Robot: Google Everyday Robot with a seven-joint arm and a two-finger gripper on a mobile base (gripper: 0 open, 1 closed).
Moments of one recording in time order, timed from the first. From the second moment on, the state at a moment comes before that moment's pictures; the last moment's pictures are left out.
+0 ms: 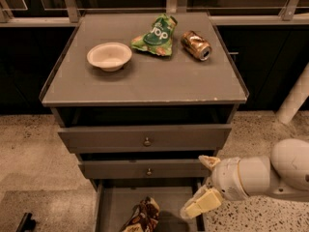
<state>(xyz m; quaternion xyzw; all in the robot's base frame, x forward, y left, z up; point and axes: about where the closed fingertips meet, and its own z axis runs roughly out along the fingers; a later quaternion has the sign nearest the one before) 0.386 -0.117 0.680 -0.44 0.80 0.29 0.30</state>
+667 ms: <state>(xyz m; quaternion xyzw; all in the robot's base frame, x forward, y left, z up) 0.396 -0.128 0.600 -0.41 0.81 0.27 0.33</state>
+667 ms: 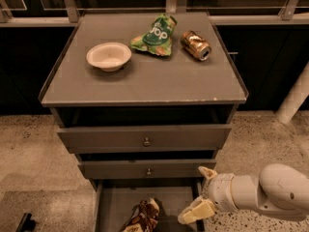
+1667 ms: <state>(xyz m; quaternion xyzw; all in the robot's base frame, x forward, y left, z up) 0.384 -0.109 0.572 -0.44 0.79 0.26 0.33</state>
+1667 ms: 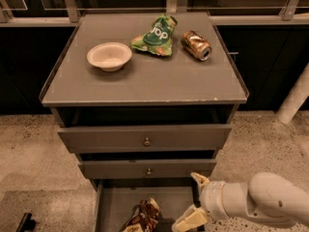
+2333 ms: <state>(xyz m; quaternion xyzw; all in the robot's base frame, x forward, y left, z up) 0.376 -0.058 0.494 -0.46 0.78 0.31 0.30</state>
